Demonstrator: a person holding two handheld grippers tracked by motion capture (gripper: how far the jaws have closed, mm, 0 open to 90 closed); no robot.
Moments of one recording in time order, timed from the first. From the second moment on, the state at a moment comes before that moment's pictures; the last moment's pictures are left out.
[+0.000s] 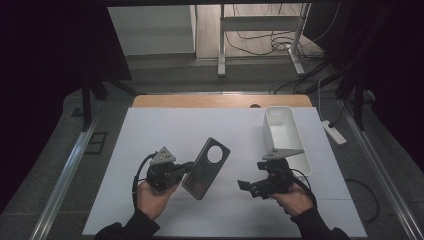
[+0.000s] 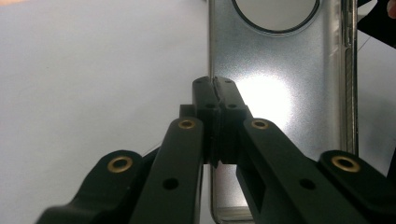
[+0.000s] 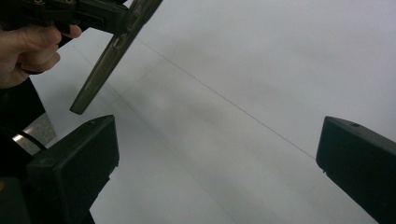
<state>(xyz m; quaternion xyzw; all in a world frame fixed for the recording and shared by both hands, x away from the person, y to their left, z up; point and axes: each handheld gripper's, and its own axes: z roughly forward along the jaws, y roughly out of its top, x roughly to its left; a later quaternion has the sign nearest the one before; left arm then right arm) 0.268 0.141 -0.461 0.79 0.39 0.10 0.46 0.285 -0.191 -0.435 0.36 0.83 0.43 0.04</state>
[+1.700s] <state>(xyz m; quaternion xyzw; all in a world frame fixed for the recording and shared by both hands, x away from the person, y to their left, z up) 0.268 0.116 -0.463 0.80 0.38 0.09 0.46 0.300 -0.130 -0.440 0.36 0.83 0.42 -0.01</state>
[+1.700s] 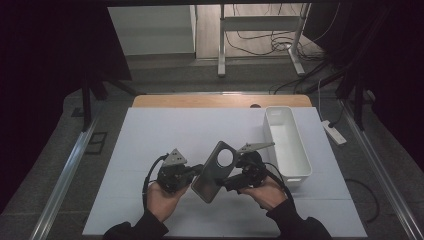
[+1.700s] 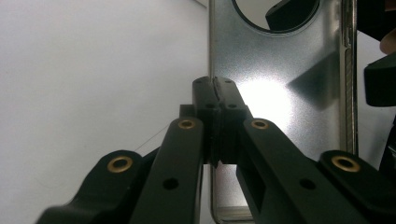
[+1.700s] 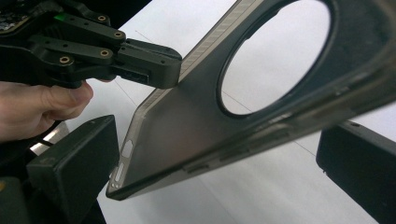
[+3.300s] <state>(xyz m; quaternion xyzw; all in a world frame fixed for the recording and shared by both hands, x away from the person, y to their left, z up) 0.265 0.113 -0.462 0.80 0.37 0.09 0.47 0.310 -0.129 -0.446 0.38 0.80 0.46 -0.10</state>
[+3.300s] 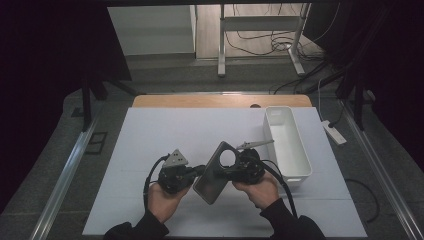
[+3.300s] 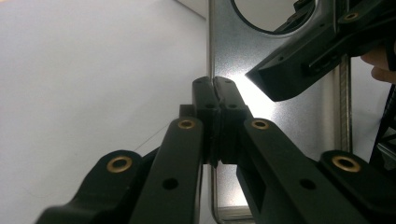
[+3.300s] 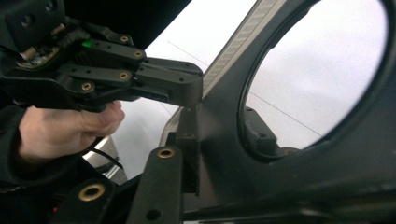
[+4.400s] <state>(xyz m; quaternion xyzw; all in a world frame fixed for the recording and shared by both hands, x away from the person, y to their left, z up) 0.274 0.137 -0.461 0.79 0.35 0.05 0.50 0.308 -0.140 -0.440 0.36 0.81 0.46 -0.07</state>
